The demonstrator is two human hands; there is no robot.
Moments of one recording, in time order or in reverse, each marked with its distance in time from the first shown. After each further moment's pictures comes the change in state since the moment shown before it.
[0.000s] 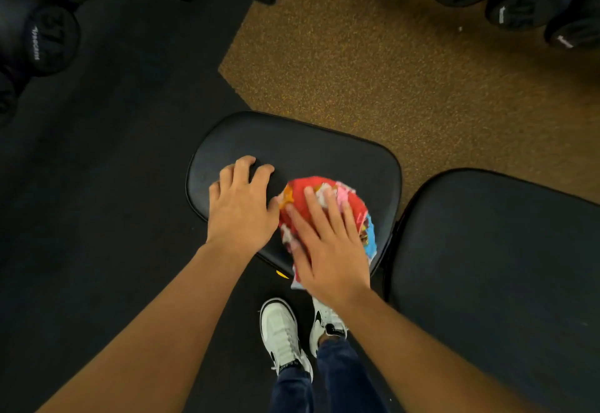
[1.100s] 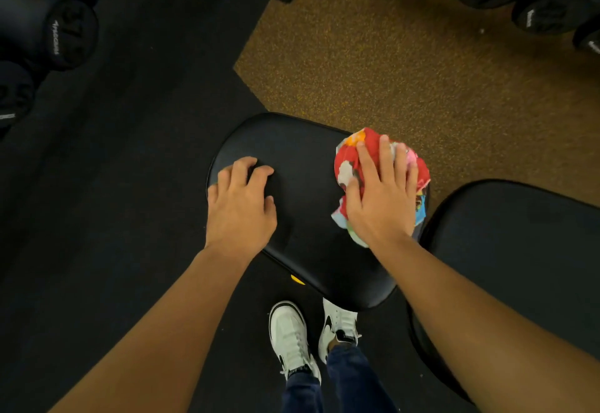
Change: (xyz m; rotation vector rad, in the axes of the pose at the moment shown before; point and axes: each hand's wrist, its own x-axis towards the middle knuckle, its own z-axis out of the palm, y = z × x) left_hand 0.003 -0.035 0.000 -0.058 0.102 -0.014; right_hand 0.075 0.046 -0.010 -0.010 0.116 0.348
